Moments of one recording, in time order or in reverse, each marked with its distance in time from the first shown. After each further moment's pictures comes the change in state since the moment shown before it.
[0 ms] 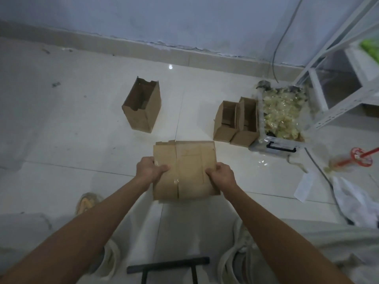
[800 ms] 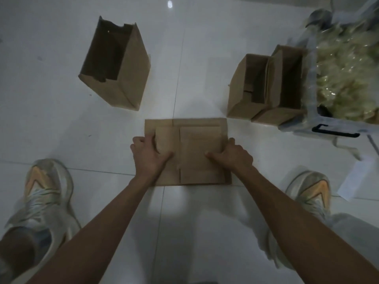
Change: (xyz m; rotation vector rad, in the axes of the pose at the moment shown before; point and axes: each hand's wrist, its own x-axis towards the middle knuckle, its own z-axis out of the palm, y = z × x) left_hand 0.155 -0.059 0.077 0.411 0.204 0.231; right_hand 0.167 0.033 0.037 -0.631 -0.136 0.039
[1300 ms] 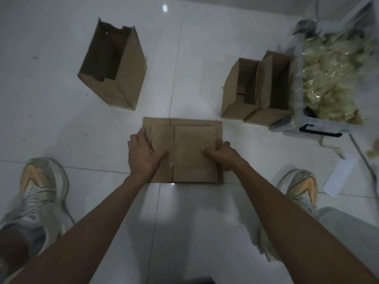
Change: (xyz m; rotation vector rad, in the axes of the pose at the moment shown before) left_hand -0.007 0.002 -0.006 0.014 0.040 -0.004; right_hand -0.006 -0.003 -0.010 0.329 -0.218 0.142
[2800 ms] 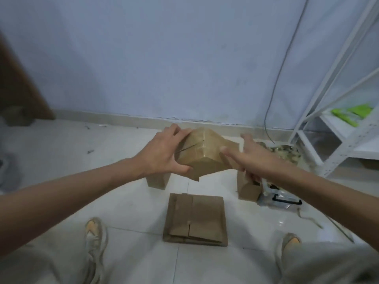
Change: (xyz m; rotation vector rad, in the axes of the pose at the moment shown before) left_hand -0.133 0.190 -0.354 0.289 0.128 0.975; right_hand -0.420 -0.087 -0.142 -0.028 0.428 -0.700
